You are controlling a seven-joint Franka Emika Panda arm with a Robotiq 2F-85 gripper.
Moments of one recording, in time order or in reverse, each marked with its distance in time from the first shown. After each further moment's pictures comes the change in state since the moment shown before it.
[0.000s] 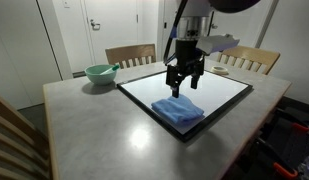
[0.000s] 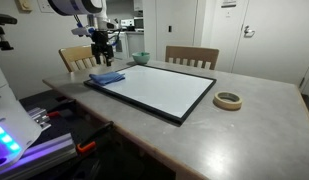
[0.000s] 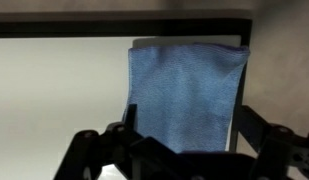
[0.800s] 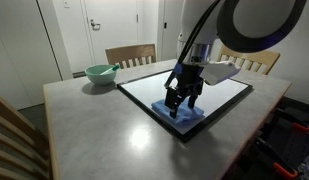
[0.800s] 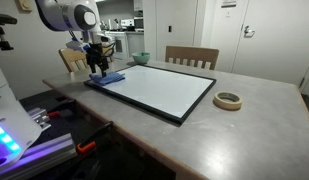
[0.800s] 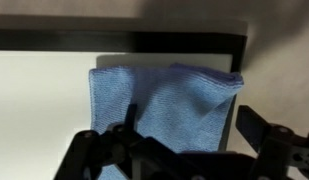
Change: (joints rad) arm 0.076 0.102 -0.018 -0.086 0.011 0.275 0.010
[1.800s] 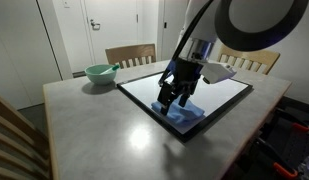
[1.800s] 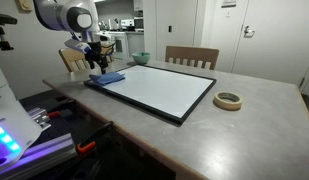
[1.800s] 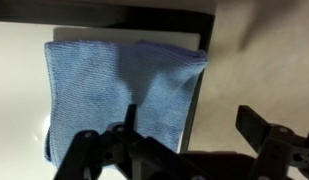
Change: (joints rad) arm -0.078 0.003 0.118 -0.027 0.196 0.165 -0.209
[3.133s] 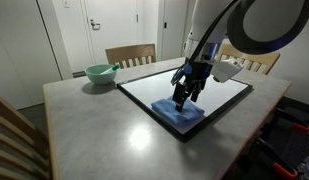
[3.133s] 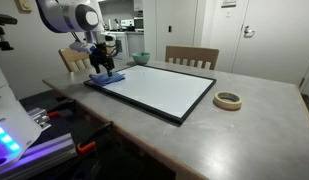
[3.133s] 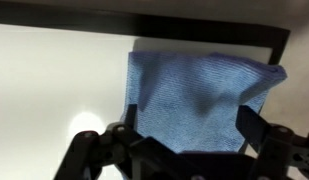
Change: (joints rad) arm 0.089 -0.035 -0.194 -0.037 -0.229 -0.072 0.110
